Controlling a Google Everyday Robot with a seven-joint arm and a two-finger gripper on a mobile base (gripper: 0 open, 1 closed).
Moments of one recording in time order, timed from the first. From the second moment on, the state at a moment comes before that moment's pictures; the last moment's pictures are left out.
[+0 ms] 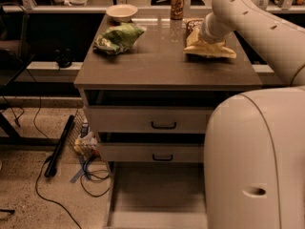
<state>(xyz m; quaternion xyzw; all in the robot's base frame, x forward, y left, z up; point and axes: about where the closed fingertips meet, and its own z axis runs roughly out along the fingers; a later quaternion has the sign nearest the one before) 0.836 -0.198 0.842 -0.02 0.93 0.05 0.35</state>
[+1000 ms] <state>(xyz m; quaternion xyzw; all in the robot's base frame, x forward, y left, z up) 0.774 -0.194 0.916 -0.09 0.88 0.14 0.44</state>
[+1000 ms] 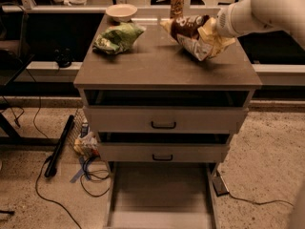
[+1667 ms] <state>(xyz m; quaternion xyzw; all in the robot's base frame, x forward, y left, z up) 0.716 -0.210 0.963 -0.12 0.83 0.23 0.49</state>
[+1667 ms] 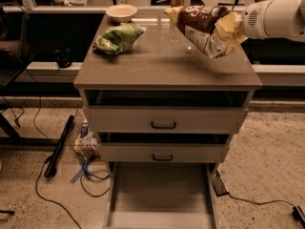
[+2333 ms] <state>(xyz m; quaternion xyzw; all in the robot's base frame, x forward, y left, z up) 0.651 -0.181 0.968 -0.19 0.82 0.26 0.48</state>
